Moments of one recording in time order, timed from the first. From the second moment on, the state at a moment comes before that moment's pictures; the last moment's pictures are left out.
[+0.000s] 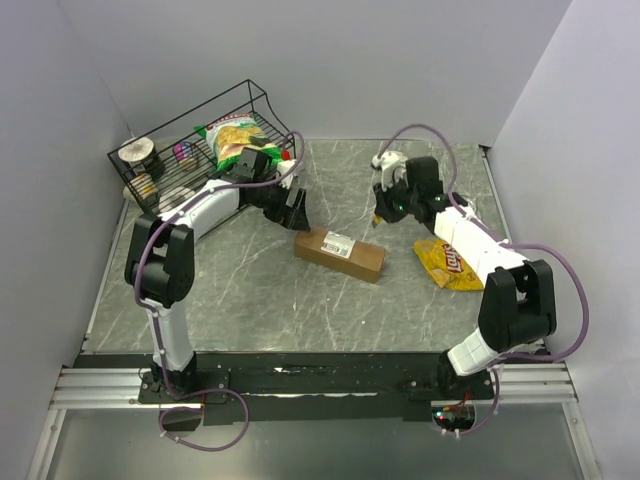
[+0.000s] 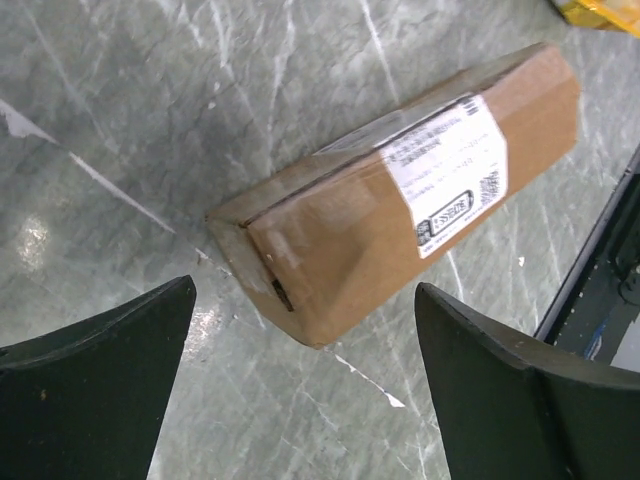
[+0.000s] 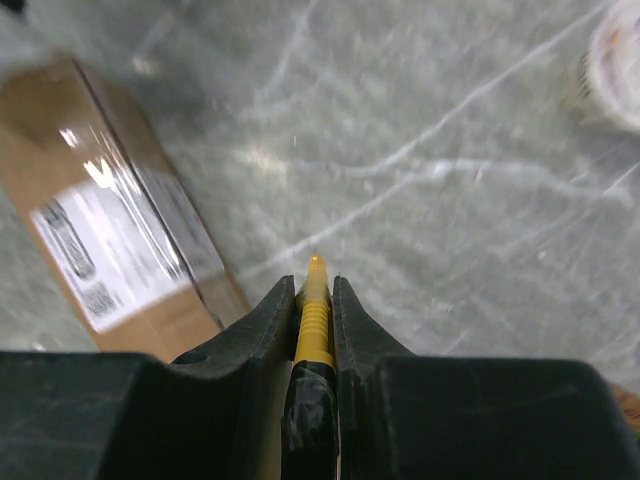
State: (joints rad) left arm -0.36 1.93 1.51 -0.52 0.70 0.09; right arm 0.25 1.54 1.20 -0.35 -0.31 -0.29
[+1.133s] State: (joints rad) left arm -0.32 1.91 1.42 -0.58 0.78 0.27; right arm 0.35 1.50 1.15 -0.46 -0.16 -0.30
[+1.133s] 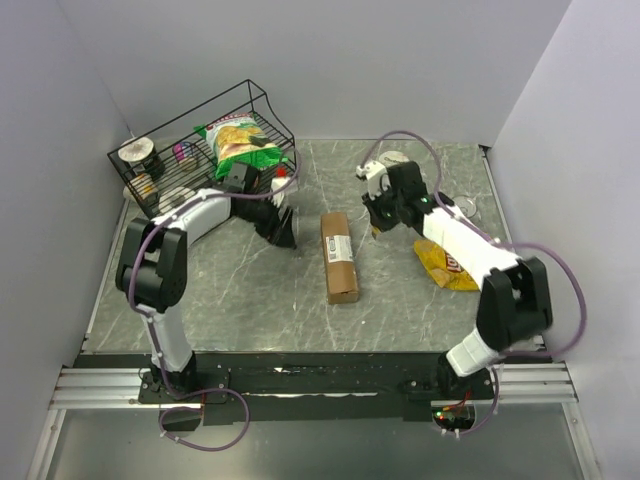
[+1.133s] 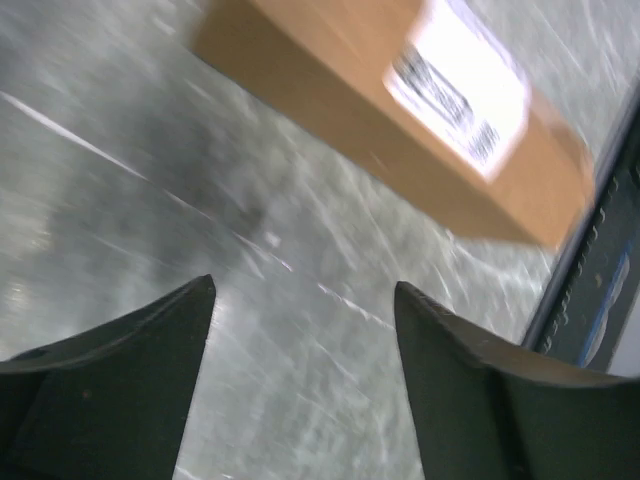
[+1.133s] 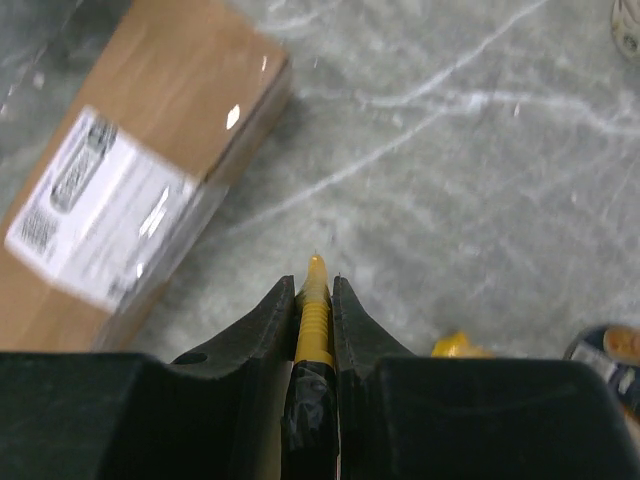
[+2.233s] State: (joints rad) left arm -0.27 1.62 1.09 -0.55 0.70 0.23; right arm 0.53 1.62 1.28 -0.61 -0.35 -0.26
